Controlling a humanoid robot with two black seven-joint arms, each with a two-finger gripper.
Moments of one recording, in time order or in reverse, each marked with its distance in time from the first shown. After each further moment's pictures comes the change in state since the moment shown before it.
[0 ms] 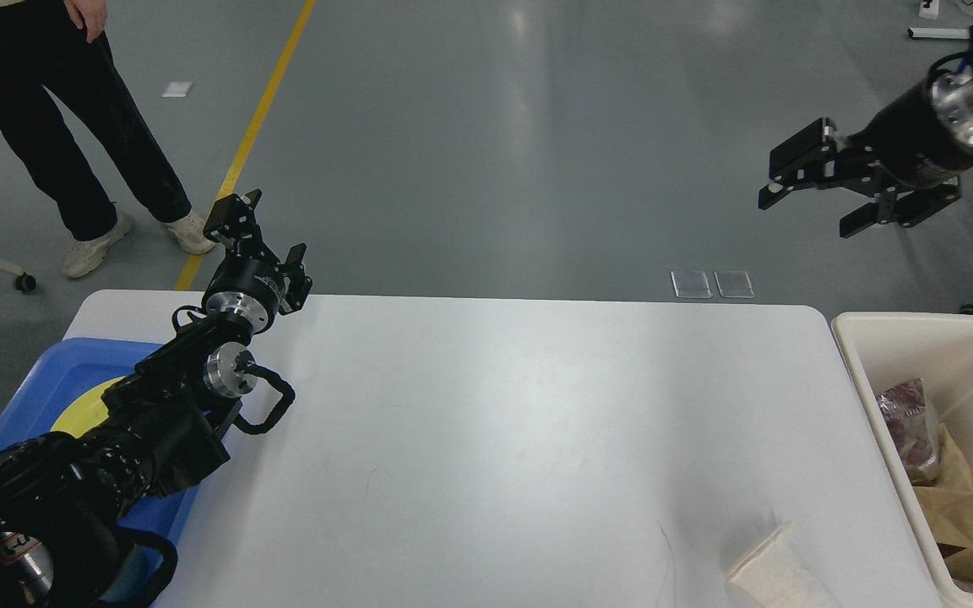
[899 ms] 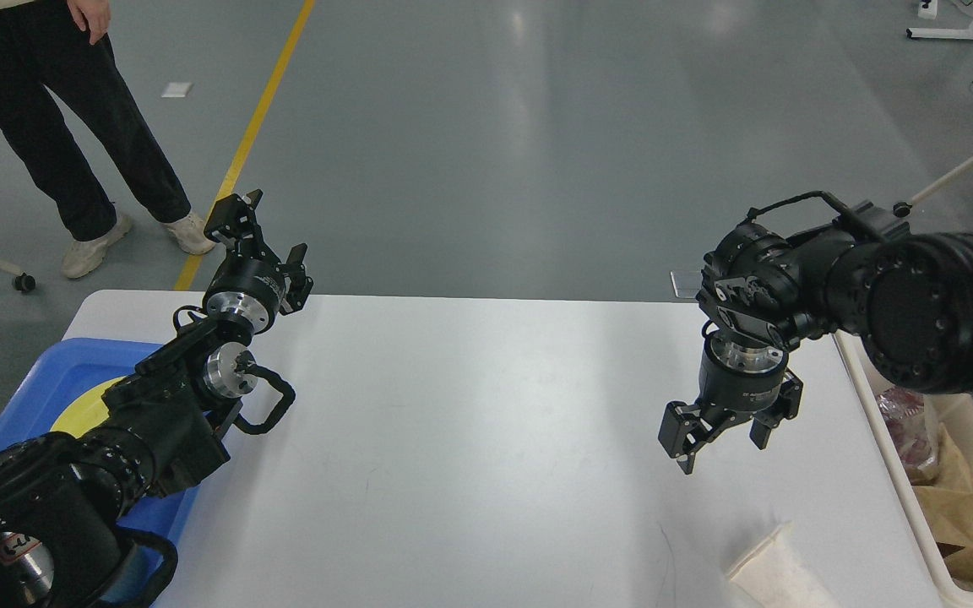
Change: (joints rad) left arm 0.000 0.000 0.000 0.000 0.000 0.000 0.000; right arm -0.425 0.377 0.005 -0.006 -0.312 0.000 -0.003
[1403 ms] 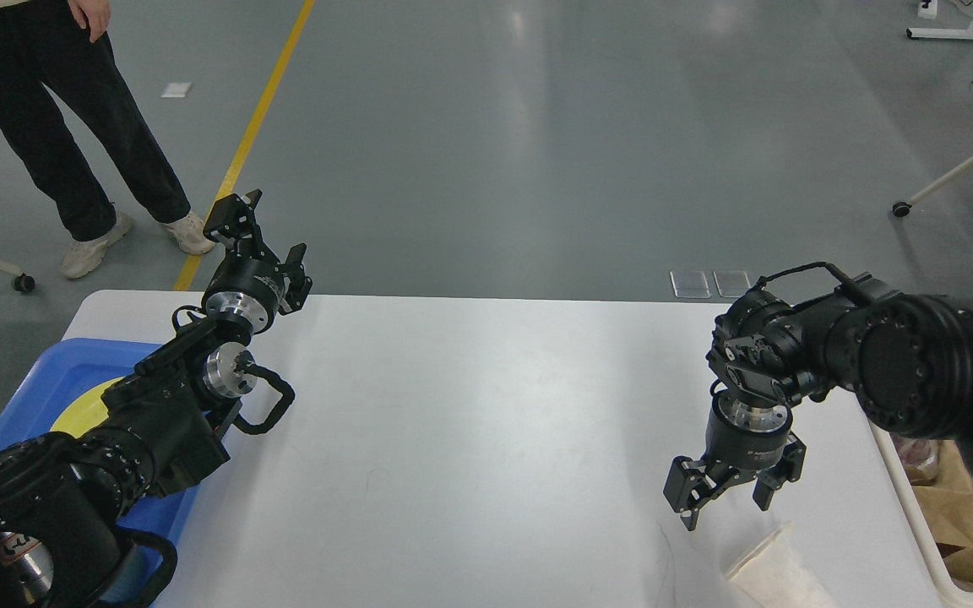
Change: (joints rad) left arm 0.000 0.001 0.000 0.000 0.000 -0.001 0.001; right arm -0.188 0.007 0.021 -0.046 0.006 -0.052 0.000
